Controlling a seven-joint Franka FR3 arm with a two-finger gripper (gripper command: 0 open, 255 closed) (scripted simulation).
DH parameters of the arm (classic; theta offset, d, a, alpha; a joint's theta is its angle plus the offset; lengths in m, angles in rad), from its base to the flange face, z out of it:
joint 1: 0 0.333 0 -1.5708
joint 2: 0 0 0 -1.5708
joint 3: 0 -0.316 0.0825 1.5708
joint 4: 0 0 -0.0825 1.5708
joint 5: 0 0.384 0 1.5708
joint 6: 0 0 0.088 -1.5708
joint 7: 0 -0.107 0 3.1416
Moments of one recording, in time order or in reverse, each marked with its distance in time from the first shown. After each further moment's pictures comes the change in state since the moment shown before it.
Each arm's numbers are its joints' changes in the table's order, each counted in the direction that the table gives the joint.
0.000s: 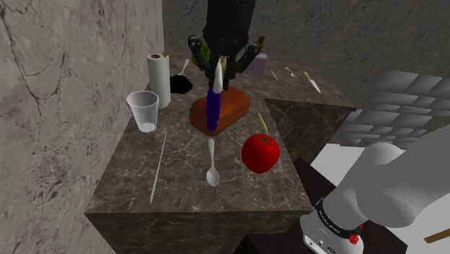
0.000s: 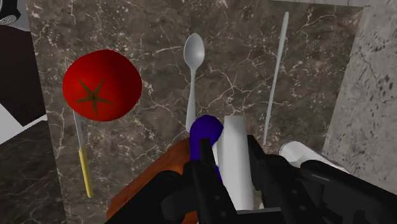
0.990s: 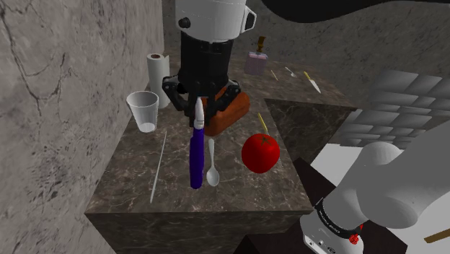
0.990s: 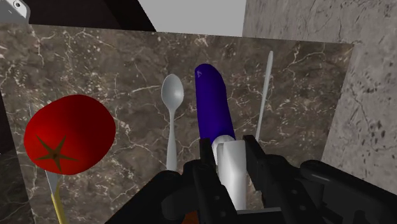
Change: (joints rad) arm 0.050 0.032 -0.107 0.091 0.014 0.126 -0.149
